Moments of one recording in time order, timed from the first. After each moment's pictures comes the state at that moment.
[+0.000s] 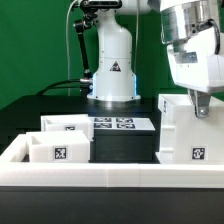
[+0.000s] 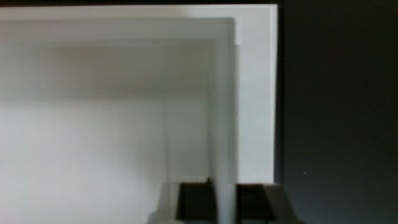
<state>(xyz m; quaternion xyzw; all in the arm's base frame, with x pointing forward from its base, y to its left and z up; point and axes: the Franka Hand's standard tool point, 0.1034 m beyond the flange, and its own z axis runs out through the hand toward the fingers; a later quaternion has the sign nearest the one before) 0.636 0.093 0.103 -0.70 0.71 0.03 0.10</state>
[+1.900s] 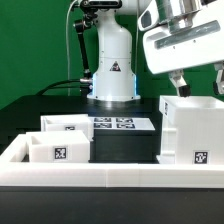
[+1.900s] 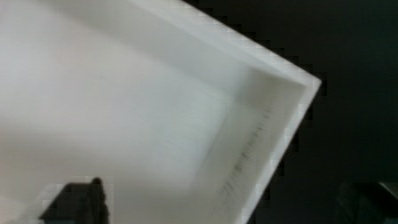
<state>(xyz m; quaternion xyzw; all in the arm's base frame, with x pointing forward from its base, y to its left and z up) 0.626 0.089 0.137 -0.89 0.43 -0.01 0.14</state>
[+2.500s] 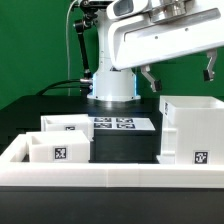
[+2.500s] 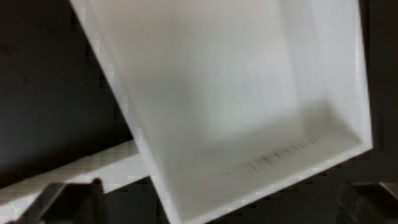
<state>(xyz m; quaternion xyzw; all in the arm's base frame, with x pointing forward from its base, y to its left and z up) 0.619 0.061 0.148 -0.99 0.11 -0.02 0.13</state>
